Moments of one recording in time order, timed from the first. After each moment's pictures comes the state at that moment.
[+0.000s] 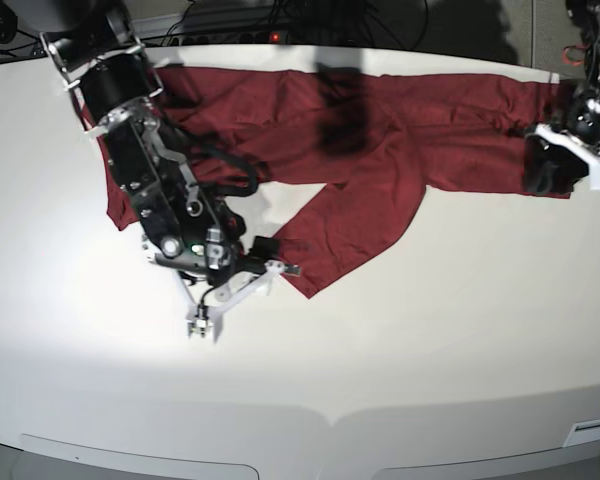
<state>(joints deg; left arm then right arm) 16.2 -13.2 -26.4 81.2 -26.5 -37.9 18.1 16.1 14.6 -26.8 95.3 21.6 36.3 -65.2</state>
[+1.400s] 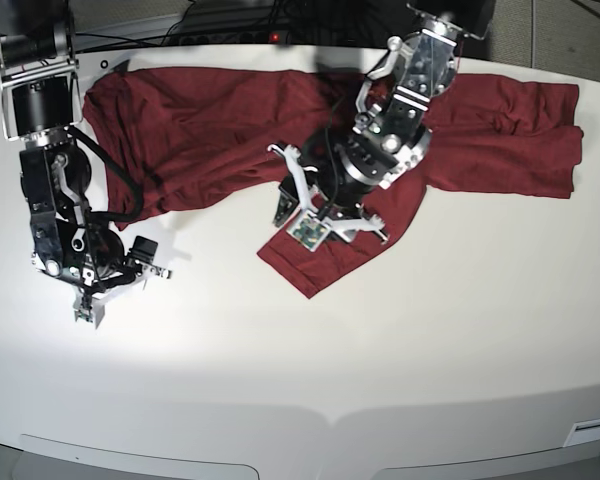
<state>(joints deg) 2.4 3.9 21.3 81.9 13.0 -17.6 18.6 15.8 26.4 -9.9 81.8 28.6 36.3 -66.9</state>
